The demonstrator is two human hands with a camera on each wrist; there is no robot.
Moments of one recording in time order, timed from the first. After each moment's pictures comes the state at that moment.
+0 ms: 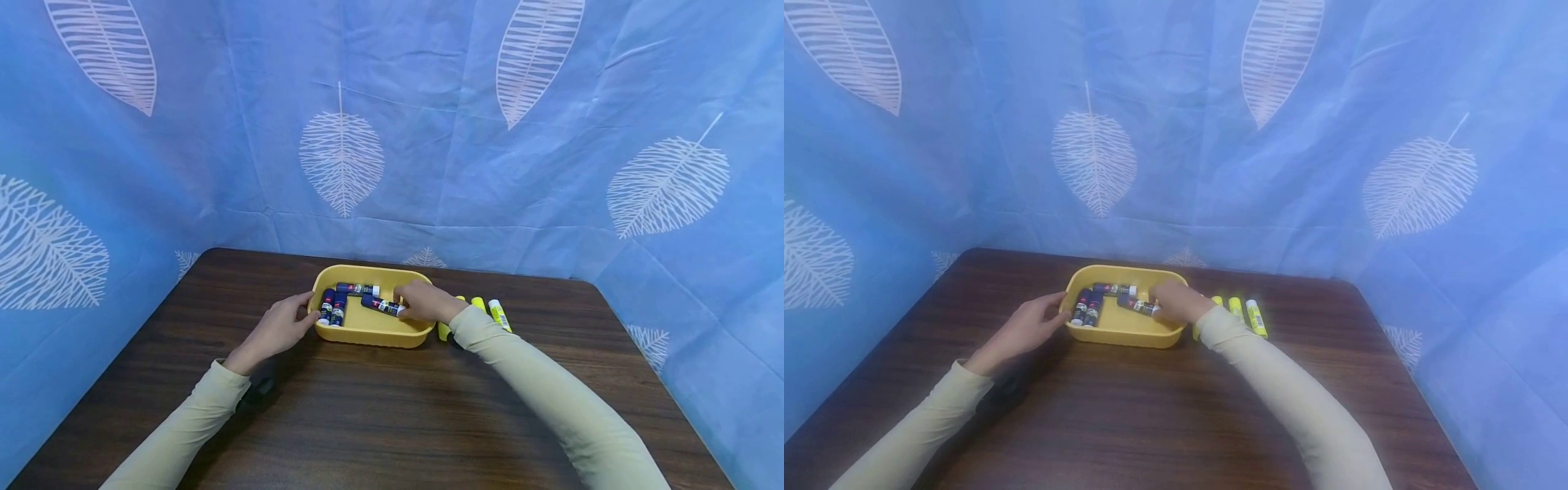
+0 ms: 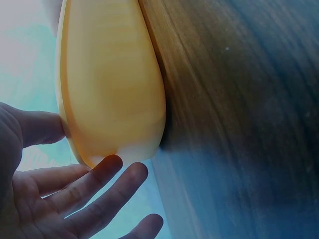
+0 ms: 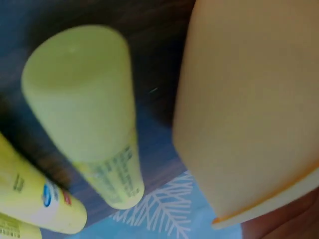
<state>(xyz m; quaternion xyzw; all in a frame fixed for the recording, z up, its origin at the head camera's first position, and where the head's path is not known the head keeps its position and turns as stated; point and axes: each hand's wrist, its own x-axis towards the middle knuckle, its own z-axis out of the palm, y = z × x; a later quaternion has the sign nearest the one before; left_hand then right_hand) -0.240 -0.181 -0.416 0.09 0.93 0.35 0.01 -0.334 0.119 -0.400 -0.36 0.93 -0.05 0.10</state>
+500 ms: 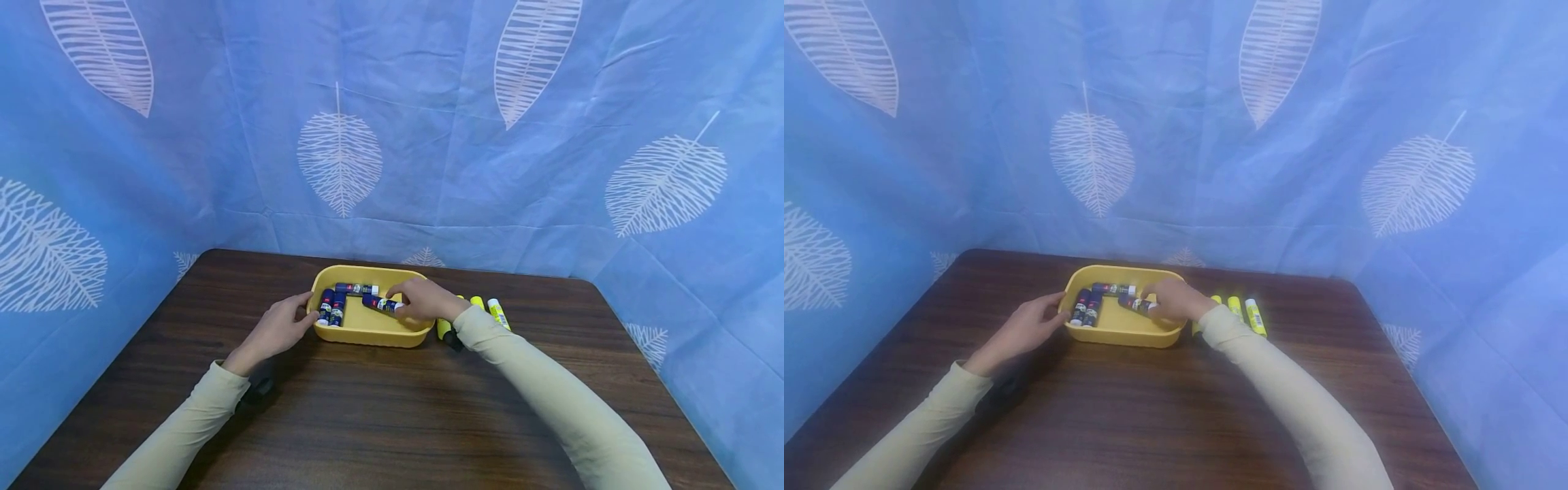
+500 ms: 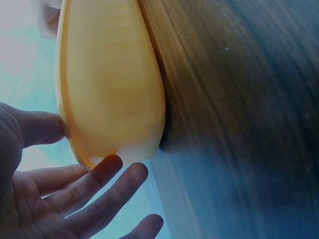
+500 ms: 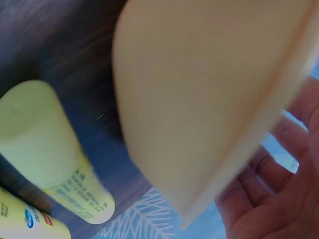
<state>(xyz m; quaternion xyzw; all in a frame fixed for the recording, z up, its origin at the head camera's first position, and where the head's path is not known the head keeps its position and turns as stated) -0.240 -0.180 -0.417 0.09 0.93 0.35 0.00 -0.320 0.121 -0.378 -0.36 0.92 -0.11 0.12</state>
